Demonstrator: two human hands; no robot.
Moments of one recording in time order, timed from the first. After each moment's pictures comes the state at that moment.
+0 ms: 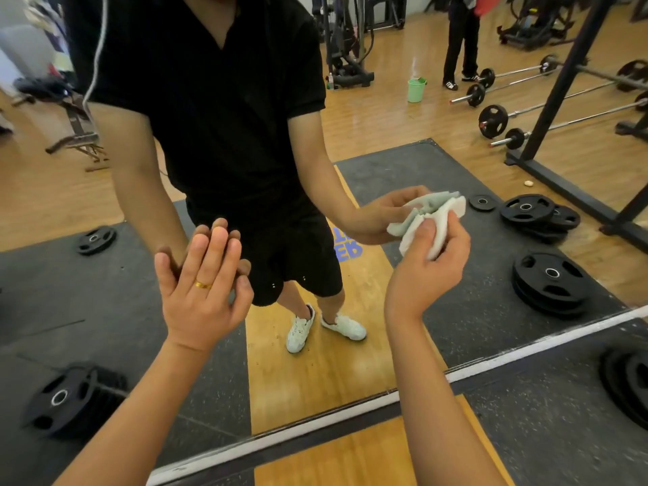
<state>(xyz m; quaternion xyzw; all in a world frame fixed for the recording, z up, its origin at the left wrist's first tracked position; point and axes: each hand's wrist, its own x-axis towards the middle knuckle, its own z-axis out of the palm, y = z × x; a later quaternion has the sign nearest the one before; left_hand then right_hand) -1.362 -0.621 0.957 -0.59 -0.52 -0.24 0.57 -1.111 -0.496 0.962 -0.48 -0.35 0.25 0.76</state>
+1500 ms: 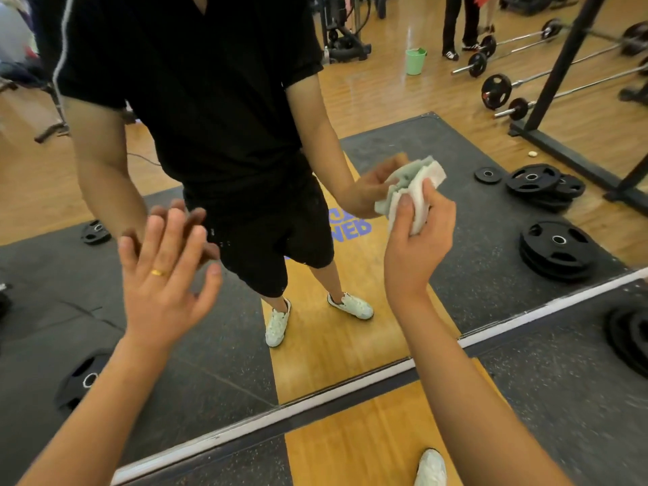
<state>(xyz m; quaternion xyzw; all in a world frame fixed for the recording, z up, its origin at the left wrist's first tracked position) -1.463 -0.718 0.988 -0.65 -0.55 -0.24 0.47 -1.179 -0.563 0.966 -0.46 -0.51 0.18 0.70</state>
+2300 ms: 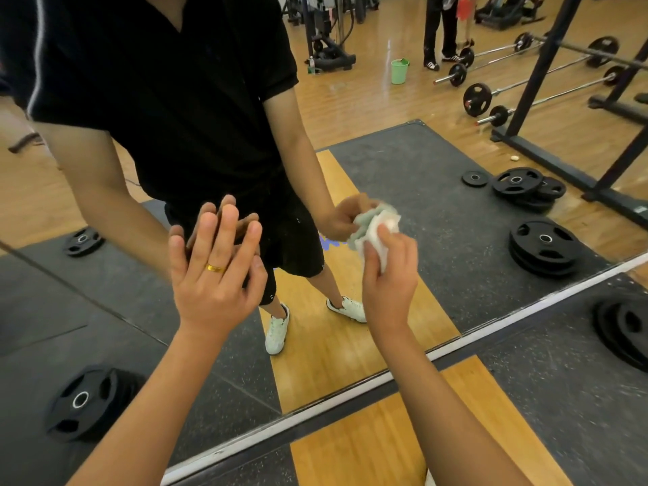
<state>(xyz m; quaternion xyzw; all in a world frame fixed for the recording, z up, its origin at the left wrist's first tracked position) -1.470 -0.700 0.978 -0.62 -0.51 -0.27 0.54 -1.242 -0.618 0.920 -0.45 -0.62 0.12 0.63</state>
